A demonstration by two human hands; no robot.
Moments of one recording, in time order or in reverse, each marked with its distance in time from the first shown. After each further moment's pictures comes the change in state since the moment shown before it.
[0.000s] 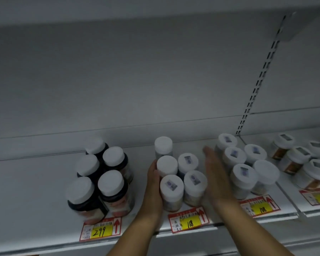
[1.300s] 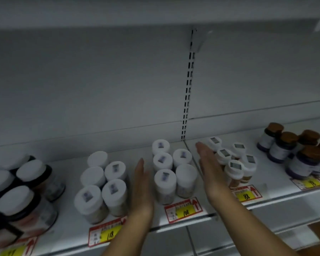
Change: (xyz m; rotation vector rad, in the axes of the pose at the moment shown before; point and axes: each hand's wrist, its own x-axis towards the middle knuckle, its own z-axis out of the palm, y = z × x) left_hand 0.015 -0.038 0.157 0.345 0.197 0.122; right_hand 0.030 0.007 -0.172 0.148 0.076 0.110
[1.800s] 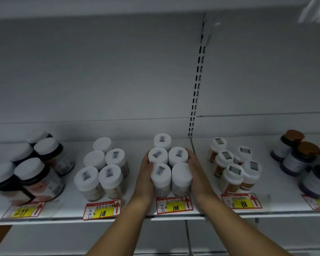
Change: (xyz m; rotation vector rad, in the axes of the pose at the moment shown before) left_hand -0.004 -0.003 0.033 -0.312 -0.038 -0.023; right_hand 0.006 0.026 -0.002 0.104 -0.376 0.018
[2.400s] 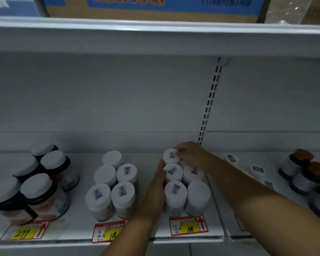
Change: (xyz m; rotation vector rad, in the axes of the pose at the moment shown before) left_hand 0.024 0.010 -0.021 -0.086 -0.273 -0.177; right_hand 0.115 -0.057 0.024 -0.955 -0.178 0.129
